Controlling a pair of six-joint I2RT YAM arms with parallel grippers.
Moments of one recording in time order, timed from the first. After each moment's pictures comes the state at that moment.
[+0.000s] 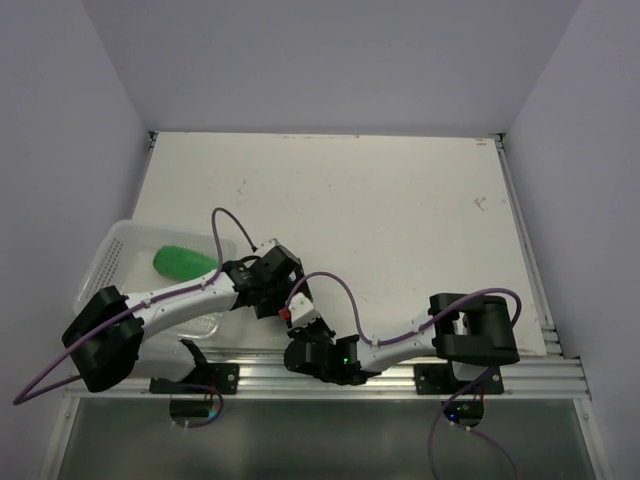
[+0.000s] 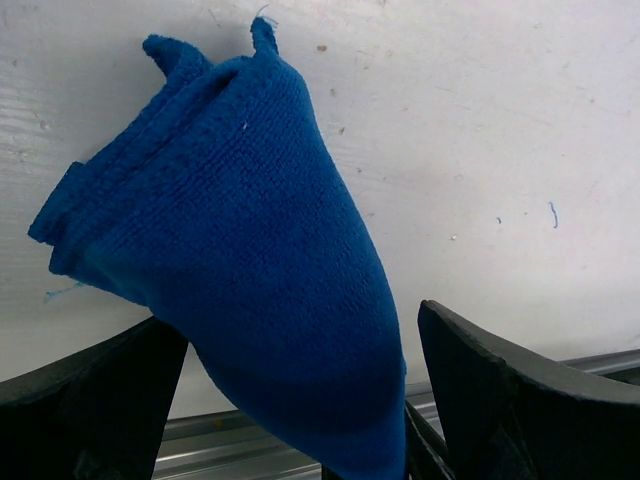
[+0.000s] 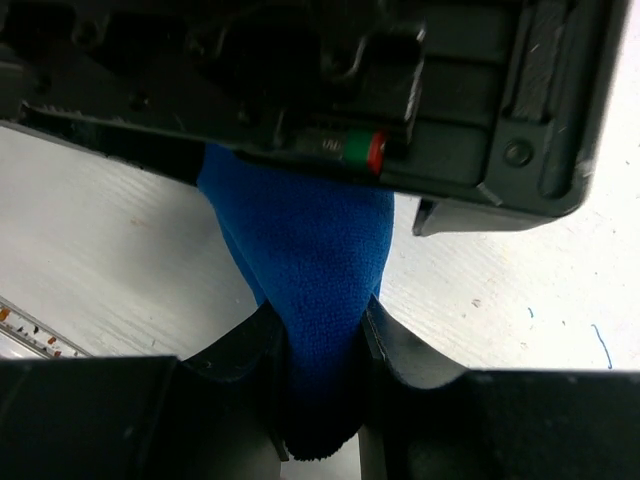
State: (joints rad) left arm -0.85 1.29 0.71 -0.52 -0.10 -1.14; right arm 1.56 1.73 0.78 0.17 0.96 0.49
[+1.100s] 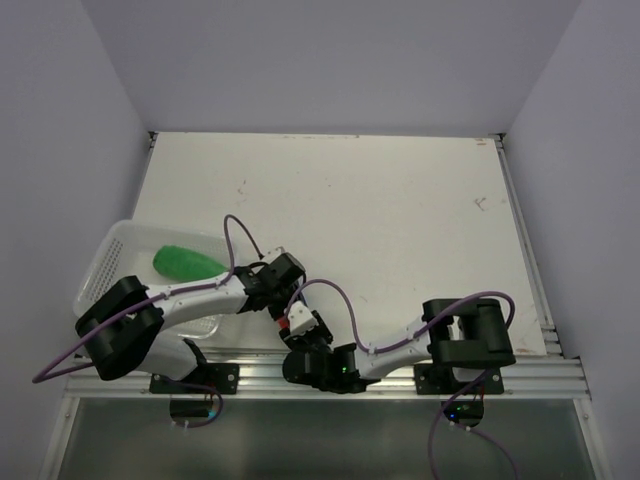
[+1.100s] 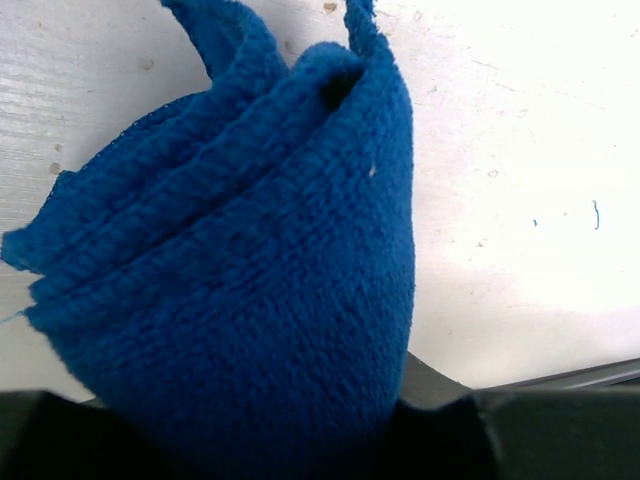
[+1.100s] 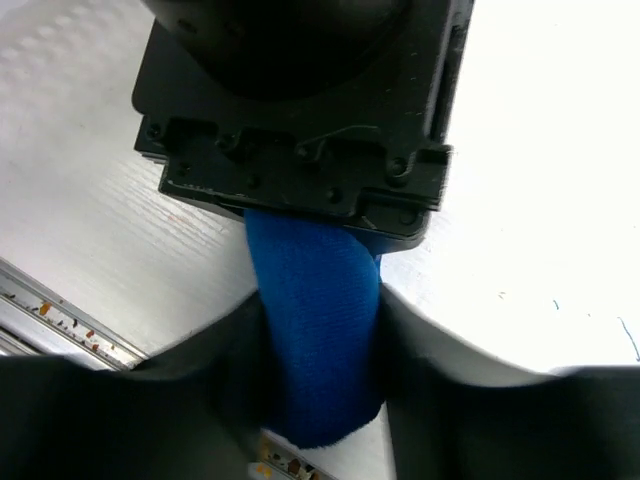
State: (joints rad) left arm -0.88 1.39 0.67 -0.41 -0.08 -1.17; right arm 1.61 1.76 0.78 0.23 1.03 0.51
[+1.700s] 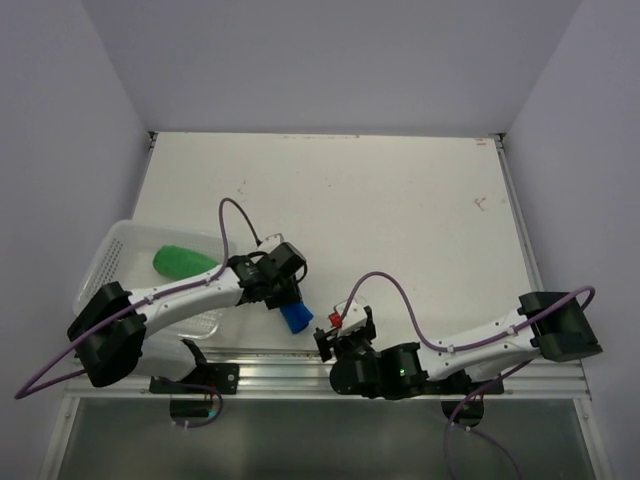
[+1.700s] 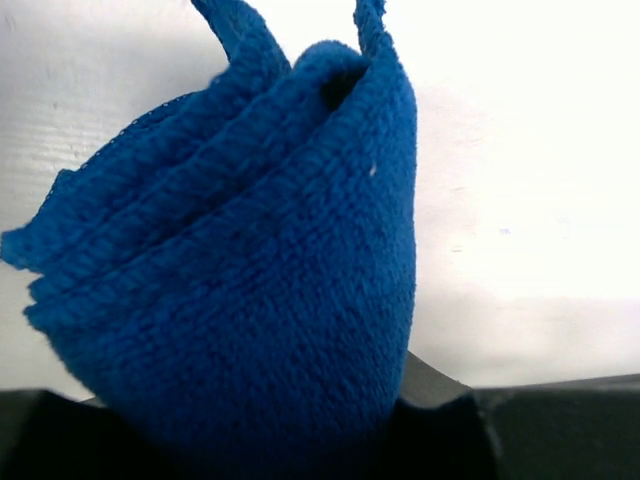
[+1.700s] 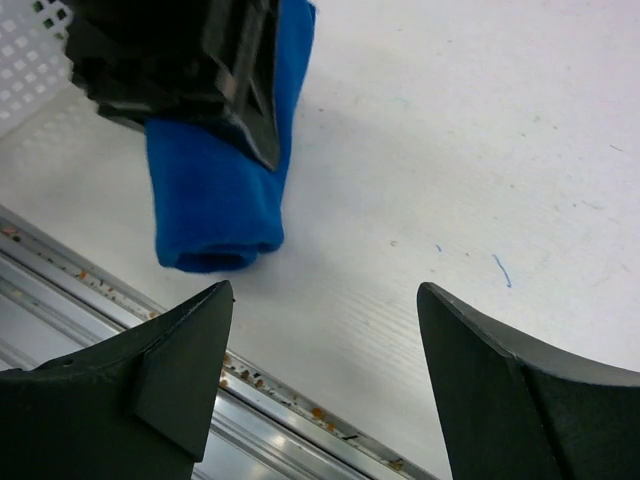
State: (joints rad) left arm -0.88 1.36 0.75 -0.57 -0.17 -1.11; right arm 1.73 1.29 0.61 -0.04 1.12 0.68
